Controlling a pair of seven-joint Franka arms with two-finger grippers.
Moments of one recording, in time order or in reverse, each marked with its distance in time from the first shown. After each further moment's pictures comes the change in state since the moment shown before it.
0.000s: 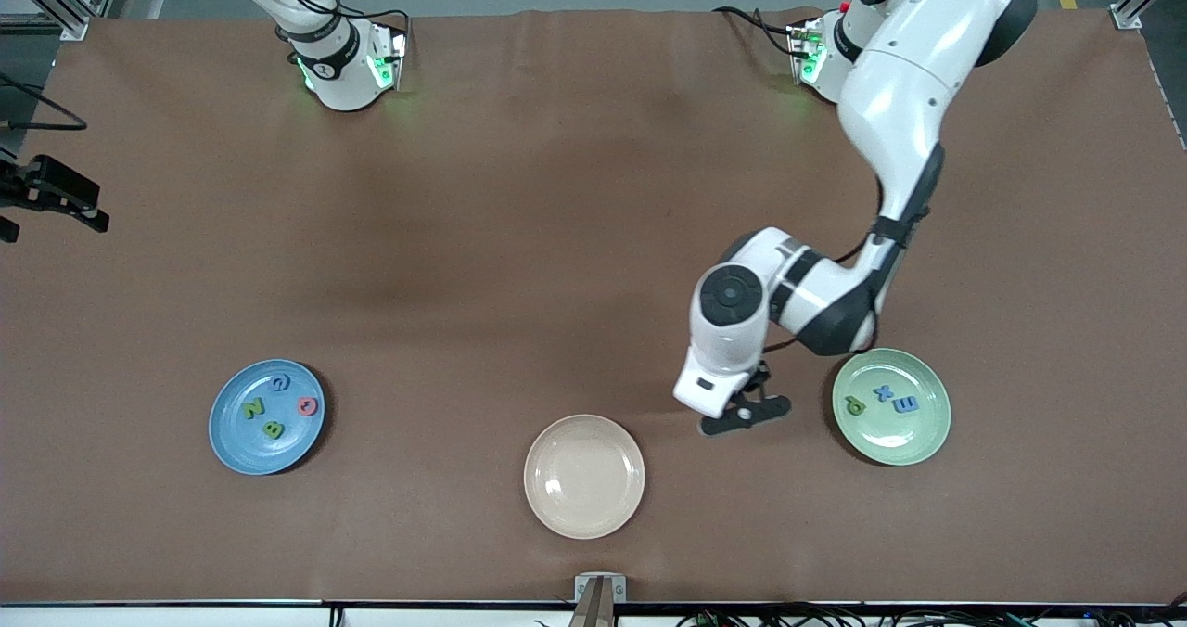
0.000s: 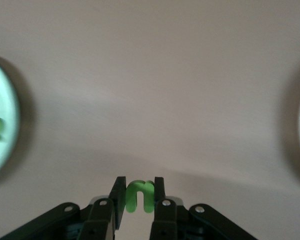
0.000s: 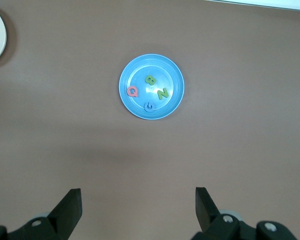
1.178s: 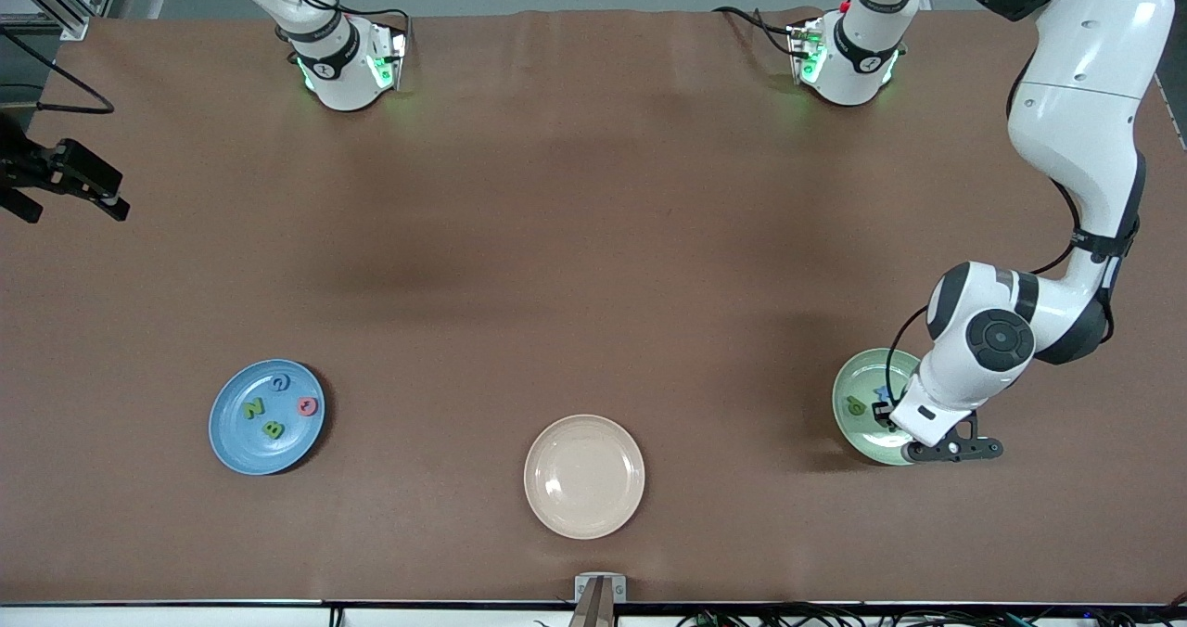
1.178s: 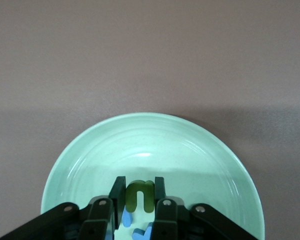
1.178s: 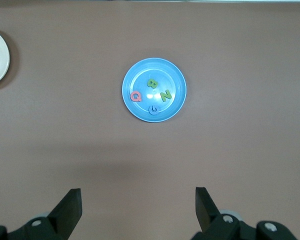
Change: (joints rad) left arm 0.424 -0.057 0.000 -0.265 0.001 0.293 0.508; right arm 0.010 -0.061 0.022 -0.084 -0.002 0.054 0.127
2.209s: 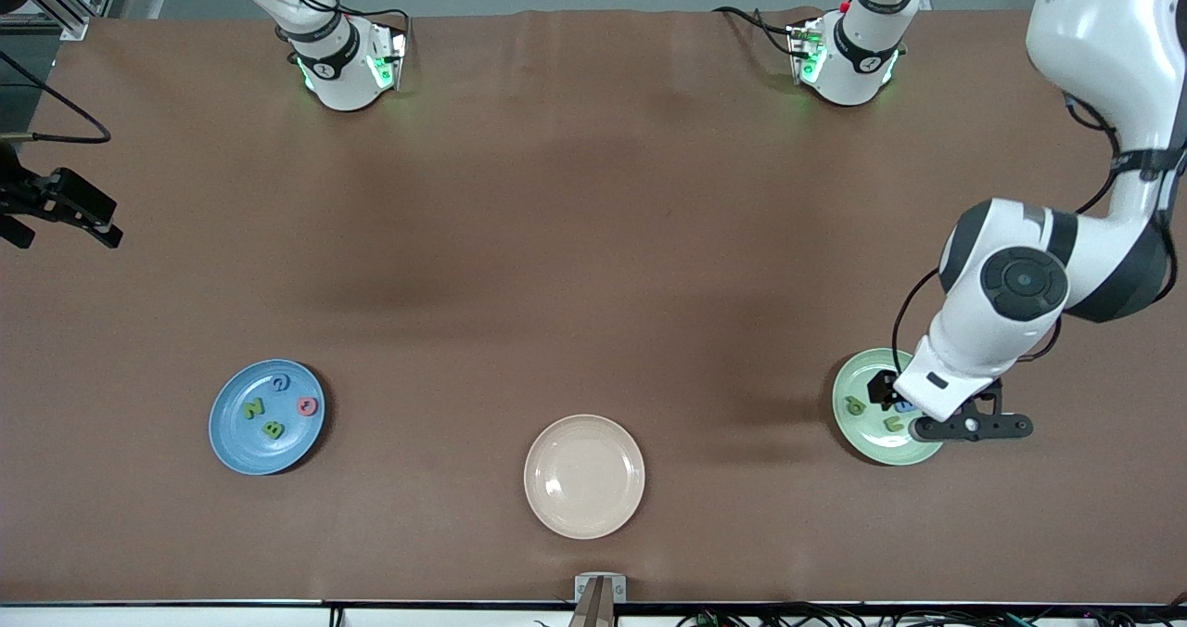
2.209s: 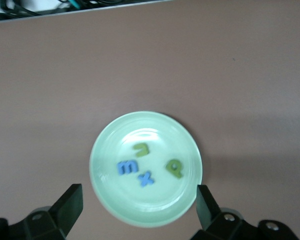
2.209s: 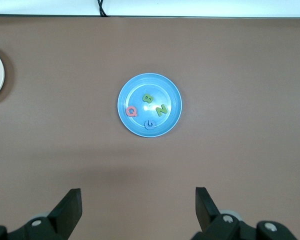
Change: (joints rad) left arm 0.004 -0.269 -0.141 0.024 -0.015 -0.331 -0.003; right arm -0.002 0.053 -0.002 0.045 -0.013 0.055 0.004
